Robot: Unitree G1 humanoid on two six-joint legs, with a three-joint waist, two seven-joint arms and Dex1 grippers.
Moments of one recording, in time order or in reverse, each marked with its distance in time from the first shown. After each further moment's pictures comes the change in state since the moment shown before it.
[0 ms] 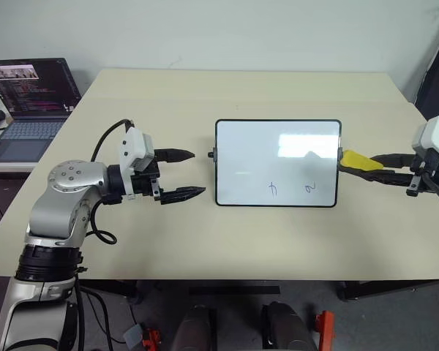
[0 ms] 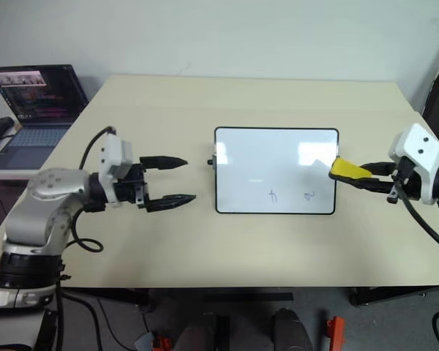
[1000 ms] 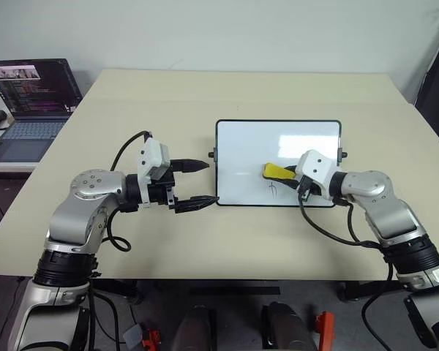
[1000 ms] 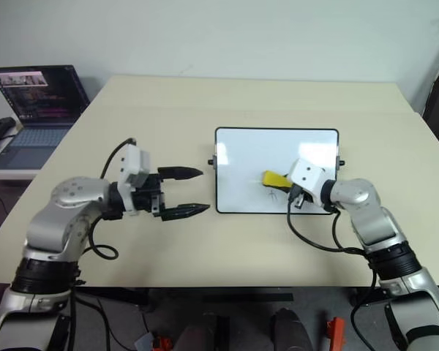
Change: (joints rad) left arm 0.020 -0.076 -0.046 -0.046 -0.015 0.041 0.015; right arm -0.216 0.497 0.502 0.252 -0.438 -0.359 -0.323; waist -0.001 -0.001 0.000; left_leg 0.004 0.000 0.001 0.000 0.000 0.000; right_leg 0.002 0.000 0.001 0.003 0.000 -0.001
